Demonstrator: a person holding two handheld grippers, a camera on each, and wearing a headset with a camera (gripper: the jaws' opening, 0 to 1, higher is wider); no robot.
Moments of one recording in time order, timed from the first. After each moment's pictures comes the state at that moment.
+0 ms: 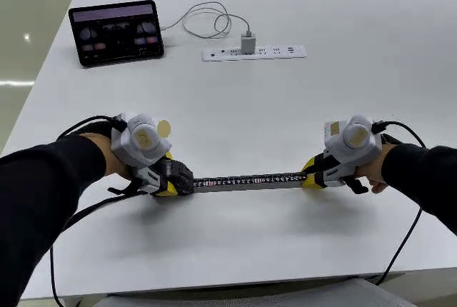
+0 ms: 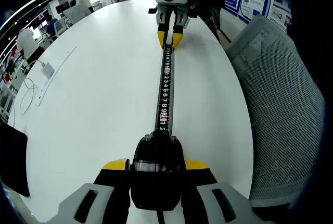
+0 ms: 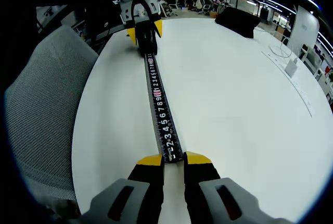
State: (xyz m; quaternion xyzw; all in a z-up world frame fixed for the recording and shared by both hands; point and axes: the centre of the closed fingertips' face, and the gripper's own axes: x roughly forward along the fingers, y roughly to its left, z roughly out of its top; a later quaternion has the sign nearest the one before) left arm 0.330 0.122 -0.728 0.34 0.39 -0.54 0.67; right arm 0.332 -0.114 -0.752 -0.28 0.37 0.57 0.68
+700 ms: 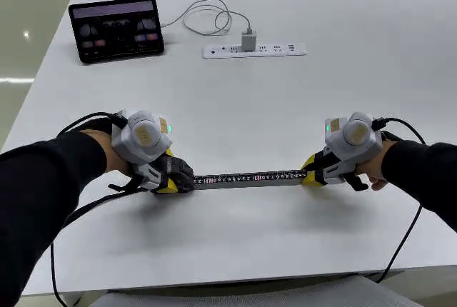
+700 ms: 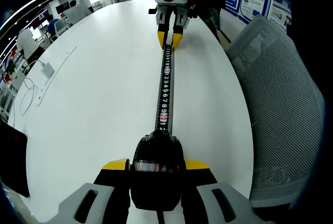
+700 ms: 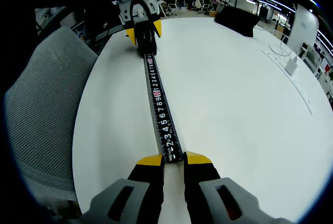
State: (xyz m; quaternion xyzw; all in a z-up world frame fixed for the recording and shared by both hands) left arm 0.329 0.121 -0.727 0.34 0.38 -0.54 0.67; right arm 0.333 -0.115 -0.752 -0.28 0.38 0.57 0.68
